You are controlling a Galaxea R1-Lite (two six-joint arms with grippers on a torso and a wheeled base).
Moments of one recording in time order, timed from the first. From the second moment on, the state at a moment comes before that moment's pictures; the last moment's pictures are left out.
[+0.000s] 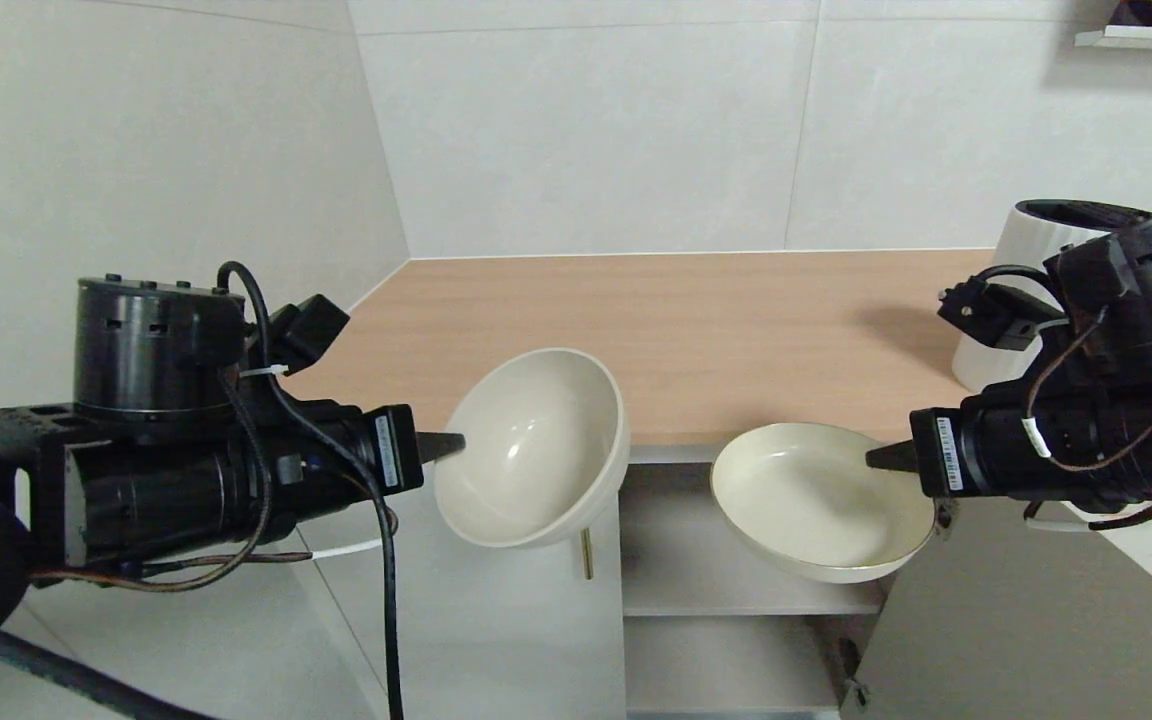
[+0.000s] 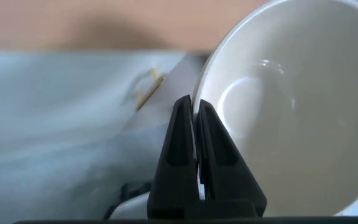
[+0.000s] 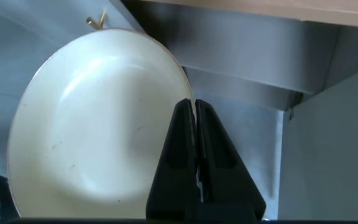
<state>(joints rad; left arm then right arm) -0.40 1.52 -0.81 -0.26 -0.17 -0.46 0.49 1.51 -1.06 0.21 0.01 0.30</state>
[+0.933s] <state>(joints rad) -0.42 1.53 -0.78 -0.26 -0.18 -0.43 0.49 1.55 -1.04 0.21 0.00 0.28</state>
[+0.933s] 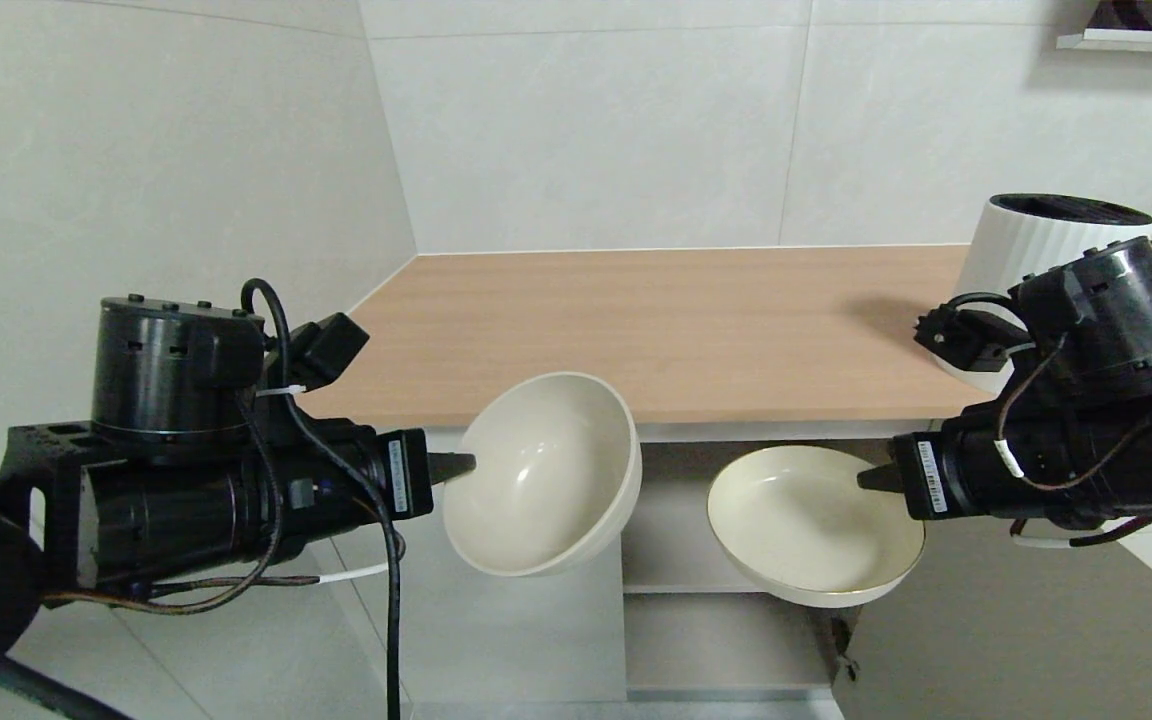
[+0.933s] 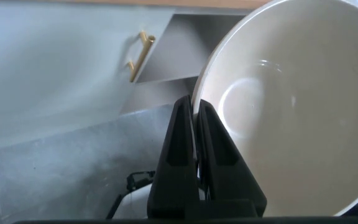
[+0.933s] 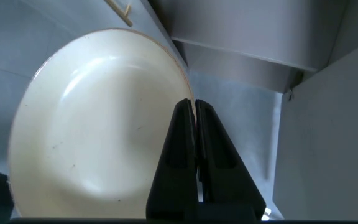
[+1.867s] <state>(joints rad) -0.42 1.54 -0.78 -0.26 -0.18 -0.43 0.49 1.58 -1.04 0.19 0.00 0.28</state>
